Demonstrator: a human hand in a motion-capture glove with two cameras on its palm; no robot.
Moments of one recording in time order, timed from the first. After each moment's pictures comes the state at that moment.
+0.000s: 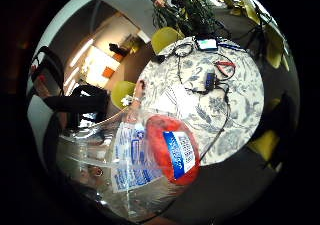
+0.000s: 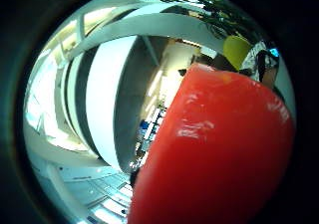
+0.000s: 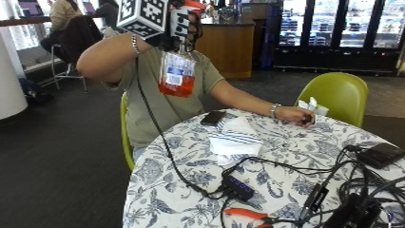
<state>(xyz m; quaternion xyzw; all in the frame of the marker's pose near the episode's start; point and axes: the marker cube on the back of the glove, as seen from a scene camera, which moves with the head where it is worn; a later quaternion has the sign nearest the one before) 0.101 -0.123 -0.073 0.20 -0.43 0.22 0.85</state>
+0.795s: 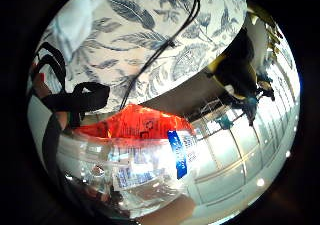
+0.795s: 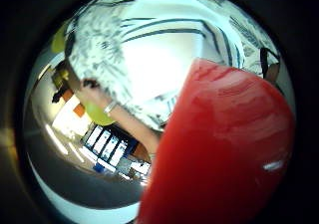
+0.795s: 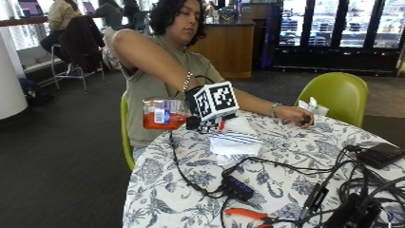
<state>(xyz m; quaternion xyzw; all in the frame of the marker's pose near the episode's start) 0.110 -0.167 0.176 -0.45 -0.18 0.46 0.75</state>
